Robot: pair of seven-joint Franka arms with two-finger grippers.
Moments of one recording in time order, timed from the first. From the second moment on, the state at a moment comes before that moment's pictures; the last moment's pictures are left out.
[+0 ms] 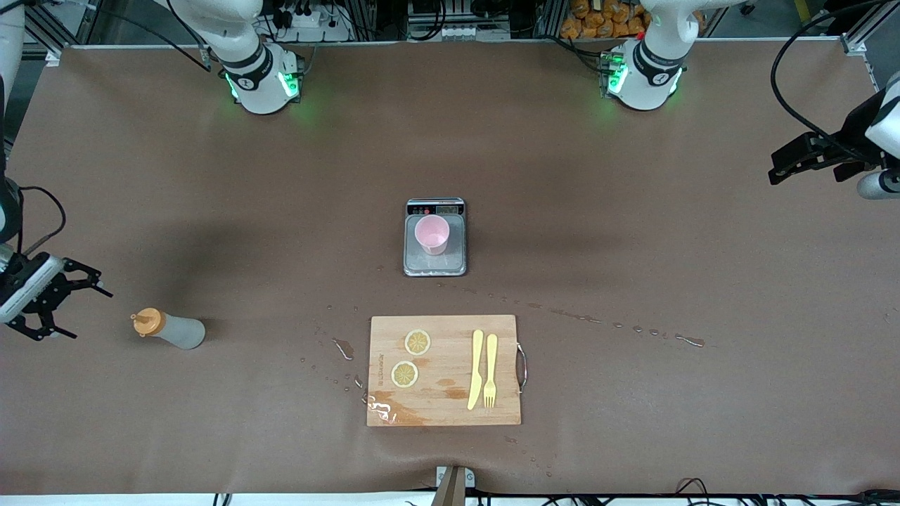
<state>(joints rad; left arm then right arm) 0.11 0.01 -0.17 -1.51 0.01 1.48 -0.09 -0.27 0.41 -0.12 -1.73 0.53 2.20 -1.77</state>
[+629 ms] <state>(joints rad) 0.11 -0.03 -0.18 -1.50 0.01 1.48 -0.09 -0.14 0.18 -0.11 -1.73 0.21 1.91 -0.97</state>
